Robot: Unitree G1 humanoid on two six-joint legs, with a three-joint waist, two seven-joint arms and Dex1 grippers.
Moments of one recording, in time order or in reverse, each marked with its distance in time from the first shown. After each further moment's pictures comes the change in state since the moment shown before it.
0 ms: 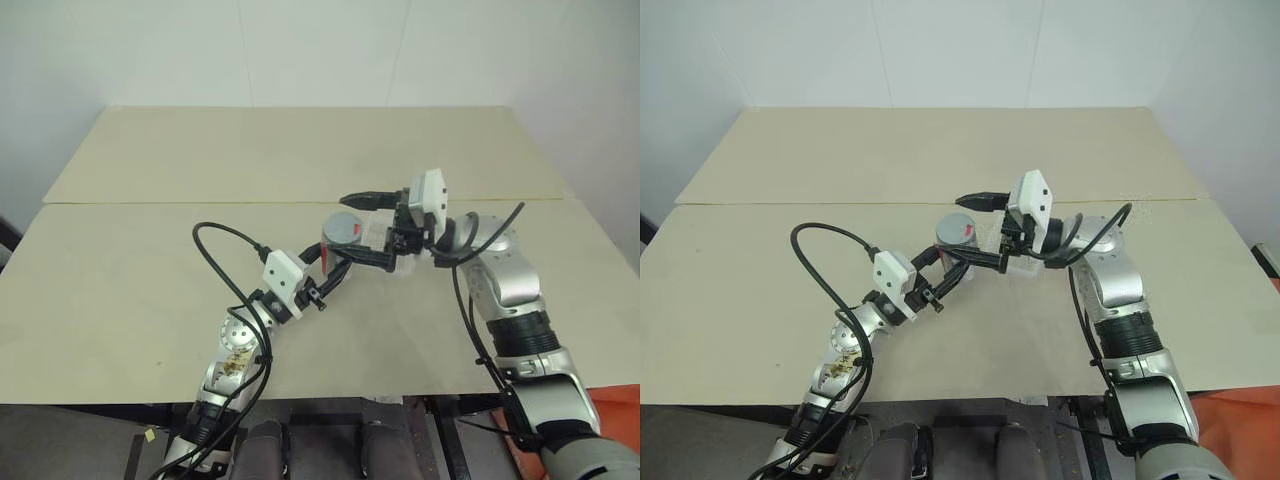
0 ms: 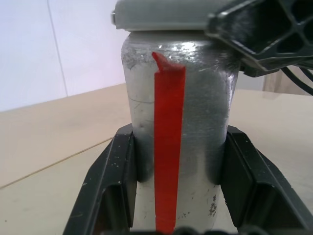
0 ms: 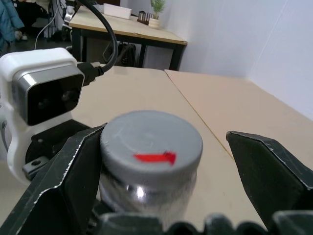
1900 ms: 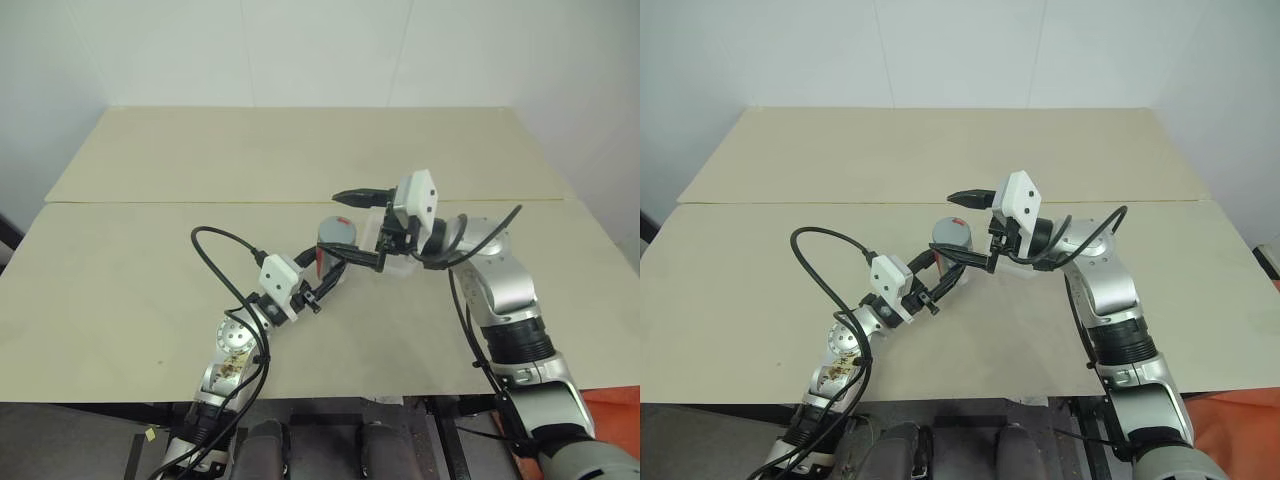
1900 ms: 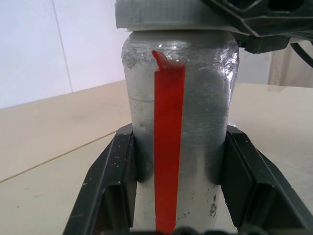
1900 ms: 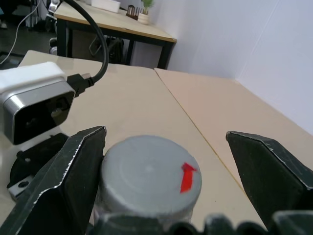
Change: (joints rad) left arm 0.005 0.009 0.011 0.043 0.024 -0.045 -0.017; right arm 0.030 0.035 0.020 -0.118 -0.074 0.043 -0.116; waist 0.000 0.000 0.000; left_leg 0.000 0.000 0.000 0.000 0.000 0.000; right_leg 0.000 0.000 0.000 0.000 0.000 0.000
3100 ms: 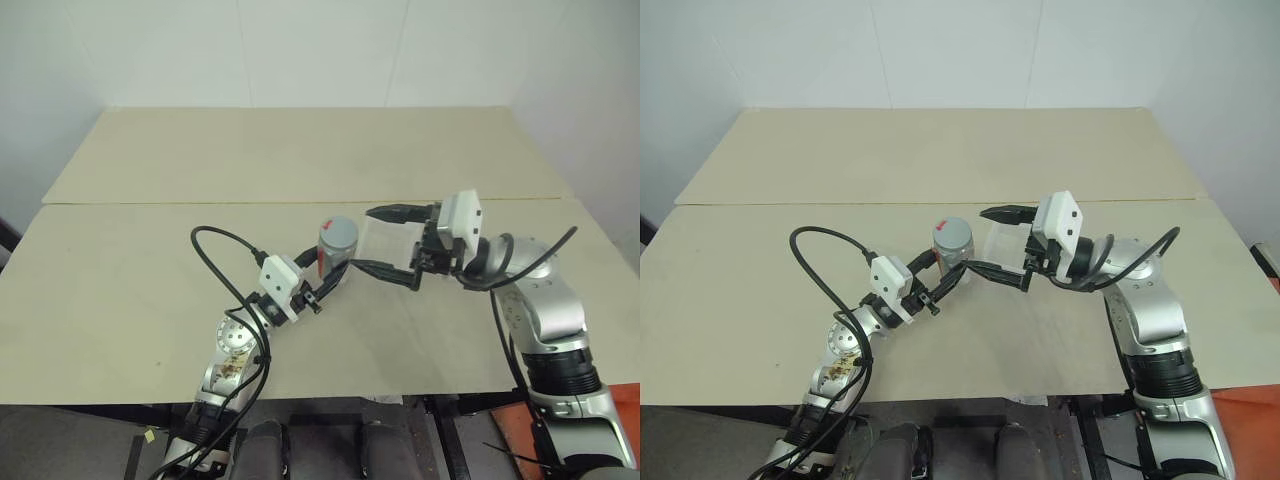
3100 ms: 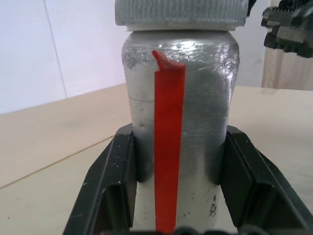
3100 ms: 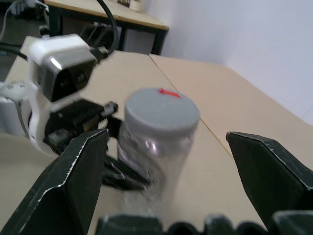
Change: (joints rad) left arm -0.001 -0.009 0.004 0.005 -0.001 -0.023 -0.020; right arm 0.148 -0.099 -0.075 -0.176 0.075 0.041 0.016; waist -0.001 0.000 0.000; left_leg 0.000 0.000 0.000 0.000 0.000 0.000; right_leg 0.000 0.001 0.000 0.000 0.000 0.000
